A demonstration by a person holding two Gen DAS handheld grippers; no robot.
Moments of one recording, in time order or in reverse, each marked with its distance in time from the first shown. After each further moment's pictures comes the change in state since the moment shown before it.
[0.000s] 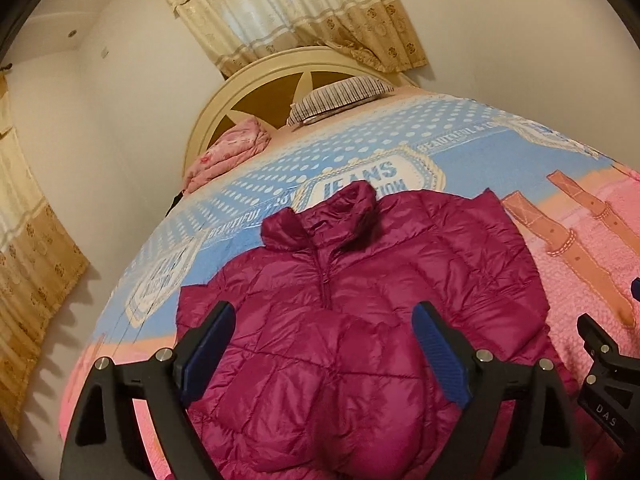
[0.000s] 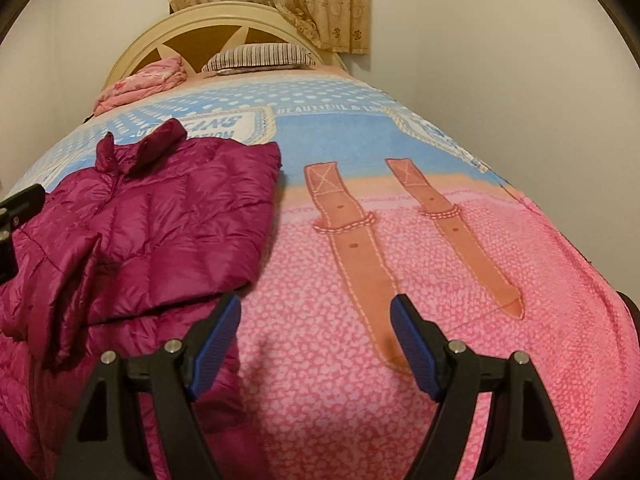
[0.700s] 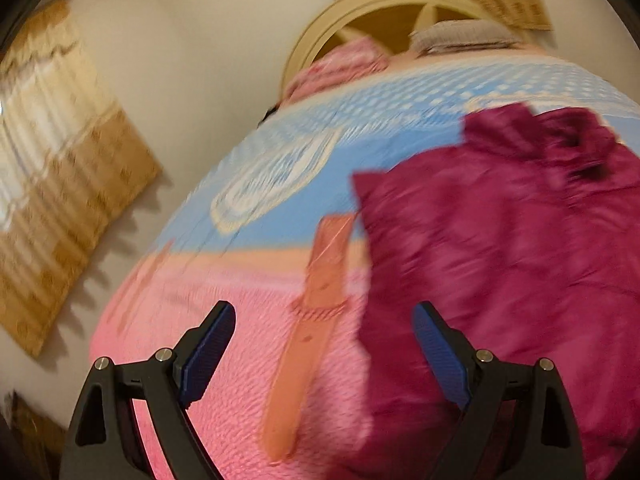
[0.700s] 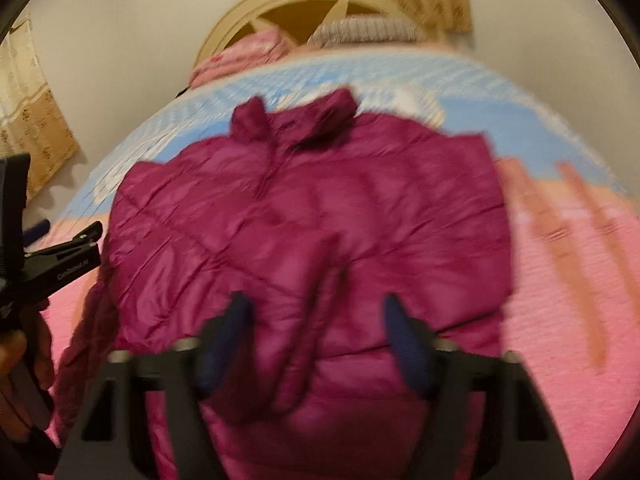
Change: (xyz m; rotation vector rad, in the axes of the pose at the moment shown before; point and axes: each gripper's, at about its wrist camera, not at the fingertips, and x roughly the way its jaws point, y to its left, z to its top) left arm 0.110 0.195 -0.094 -0.212 0.274 0.289; right arm 0.022 0.132 0.014 -0.071 0.142 0.403
